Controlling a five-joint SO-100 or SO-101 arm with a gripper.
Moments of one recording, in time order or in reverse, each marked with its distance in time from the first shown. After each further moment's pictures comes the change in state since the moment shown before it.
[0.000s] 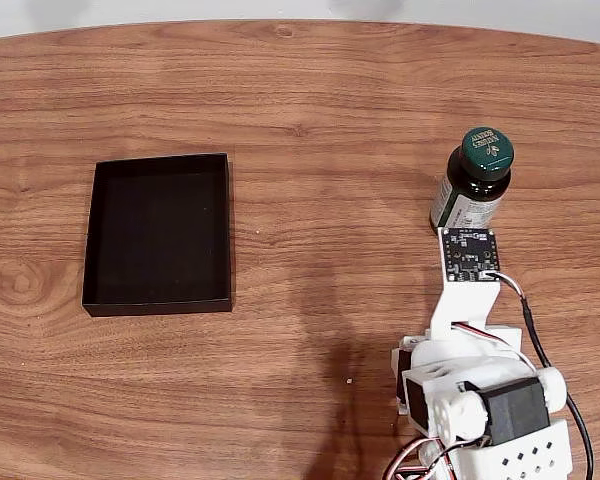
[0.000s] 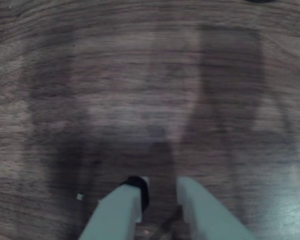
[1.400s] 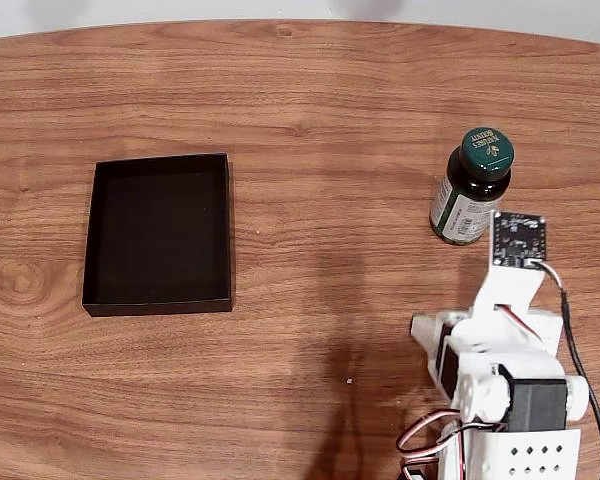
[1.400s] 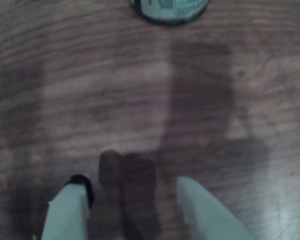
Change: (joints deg) arm 17.3 -0.4 0.1 -11.4 10.4
